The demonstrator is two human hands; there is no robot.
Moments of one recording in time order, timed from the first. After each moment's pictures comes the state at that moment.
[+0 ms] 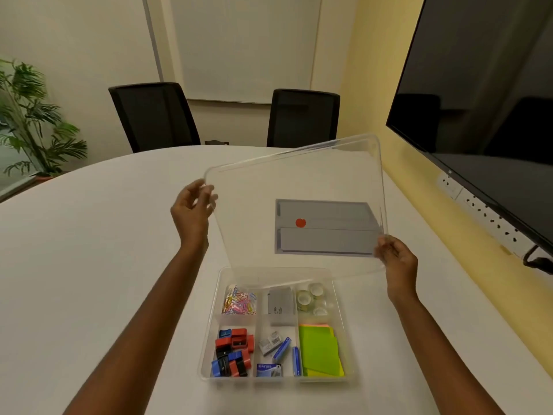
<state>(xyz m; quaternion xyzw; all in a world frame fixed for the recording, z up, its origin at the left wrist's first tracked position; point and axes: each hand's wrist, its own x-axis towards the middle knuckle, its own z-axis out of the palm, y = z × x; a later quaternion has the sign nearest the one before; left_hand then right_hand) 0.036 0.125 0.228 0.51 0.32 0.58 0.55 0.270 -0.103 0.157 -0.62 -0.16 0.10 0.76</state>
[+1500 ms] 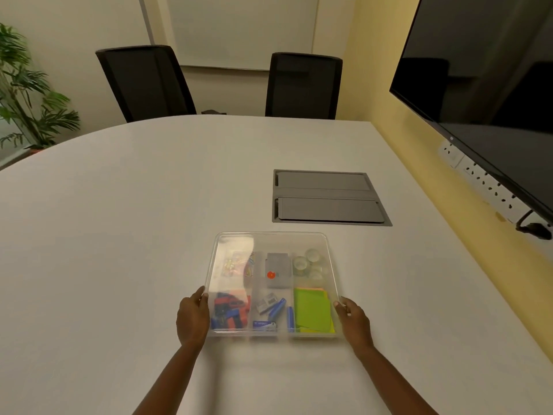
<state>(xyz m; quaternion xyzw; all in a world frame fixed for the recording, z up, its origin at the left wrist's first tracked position) -0.043 0.031 0.026 0.65 0.60 0.27 0.38 0.181 -0.155 0.011 -0.86 -0.15 0.22 0.42</state>
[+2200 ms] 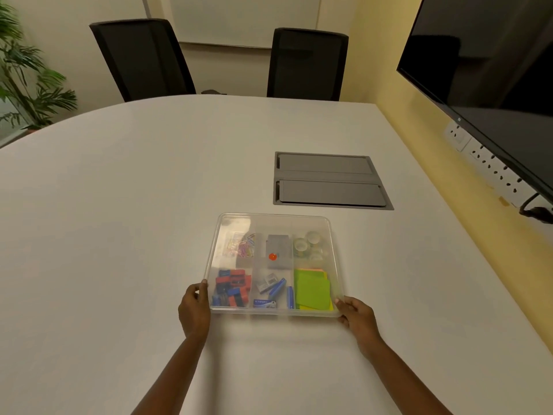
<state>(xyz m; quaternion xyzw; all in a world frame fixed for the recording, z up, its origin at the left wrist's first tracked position) -0.053 0.011 0.004 0.59 0.61 0.33 0.41 0.171 -0.184 0.006 -0.77 -0.05 0.34 0.53</state>
